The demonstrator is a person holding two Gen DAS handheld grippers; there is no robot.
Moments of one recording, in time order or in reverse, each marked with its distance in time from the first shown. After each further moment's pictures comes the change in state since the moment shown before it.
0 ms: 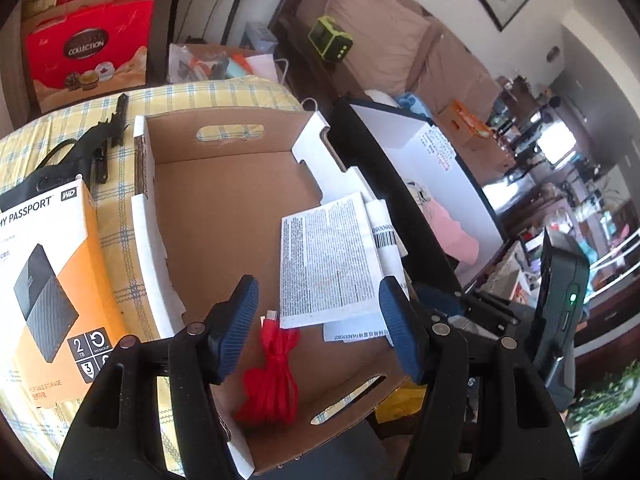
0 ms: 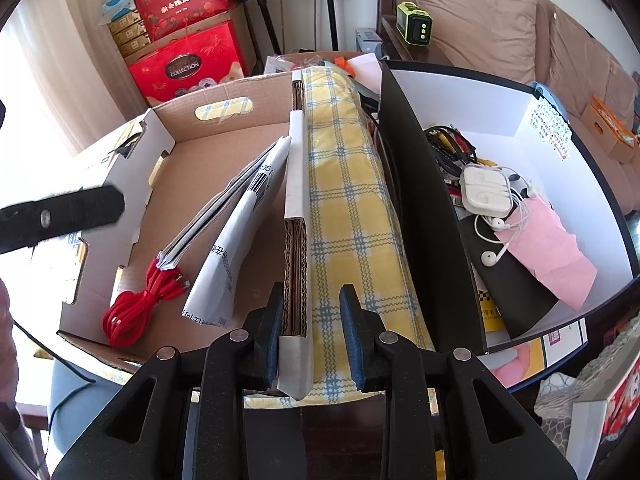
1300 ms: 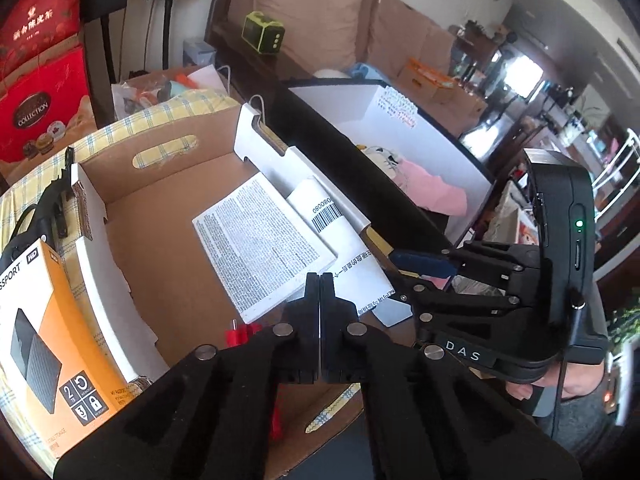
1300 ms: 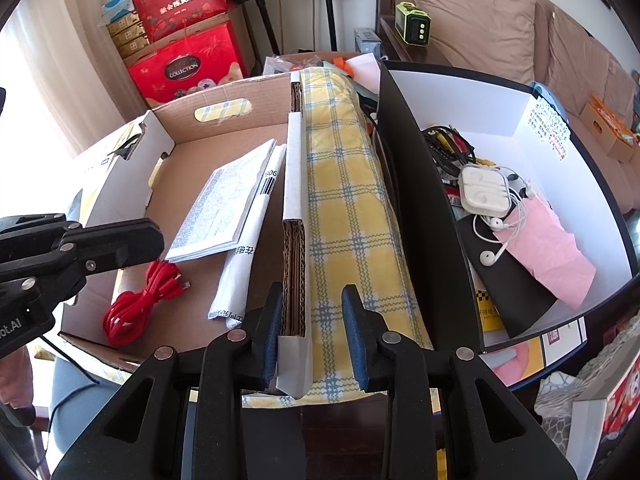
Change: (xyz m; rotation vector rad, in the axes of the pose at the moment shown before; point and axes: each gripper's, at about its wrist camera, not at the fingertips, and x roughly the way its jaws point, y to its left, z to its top) left arm 0.020 -0.036 -0.007 0.255 0.038 -0.020; right arm 0.000 -0.001 -0.001 0.003 -0.001 -0.002
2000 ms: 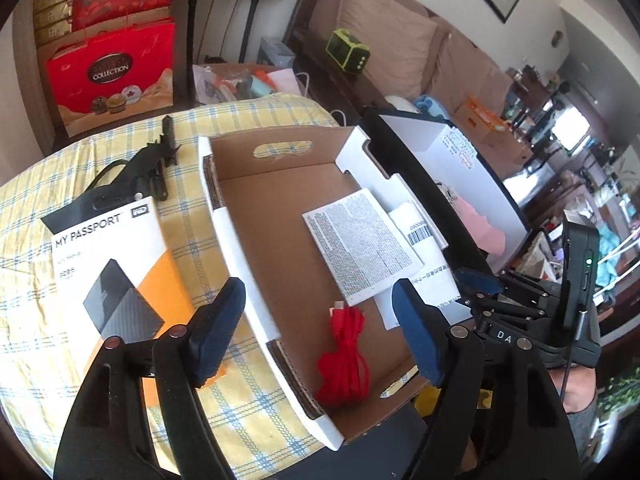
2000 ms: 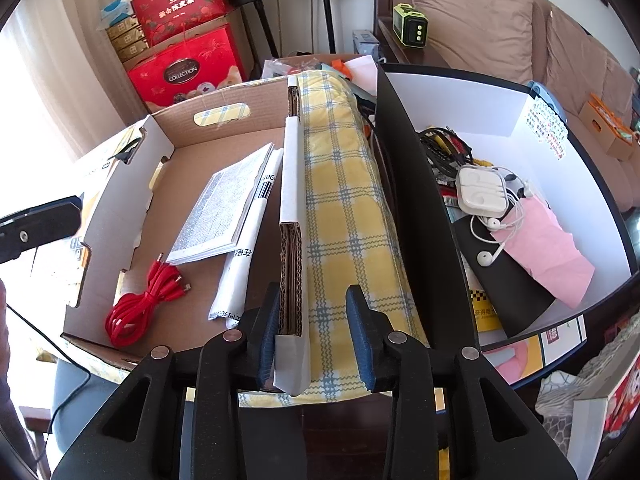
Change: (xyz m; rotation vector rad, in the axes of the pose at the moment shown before) left arm -0.053 0.067 -0.012 -0.217 -0.060 0.111; right arm -0.004 -0.001 0.002 0.008 -0.006 0.003
